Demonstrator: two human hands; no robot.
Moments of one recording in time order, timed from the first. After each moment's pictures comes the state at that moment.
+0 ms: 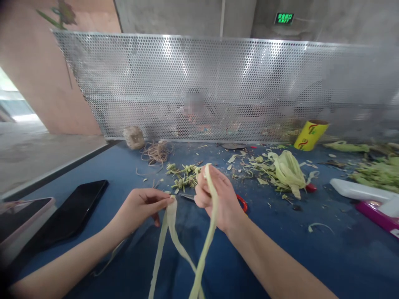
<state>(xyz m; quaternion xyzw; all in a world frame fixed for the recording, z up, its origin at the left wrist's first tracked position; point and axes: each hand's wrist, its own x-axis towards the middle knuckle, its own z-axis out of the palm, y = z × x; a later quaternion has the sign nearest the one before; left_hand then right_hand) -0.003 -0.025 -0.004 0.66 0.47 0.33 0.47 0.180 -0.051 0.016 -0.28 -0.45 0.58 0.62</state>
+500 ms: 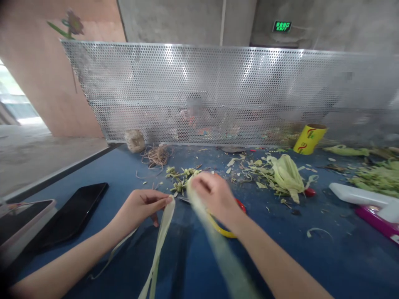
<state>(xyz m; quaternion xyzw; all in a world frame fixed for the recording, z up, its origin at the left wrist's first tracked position) 0.000 -0.022 0.003 0.65 0.49 0.34 0.47 0.205 -0.037 0.010 -0.44 -0.67 0.34 0.49</state>
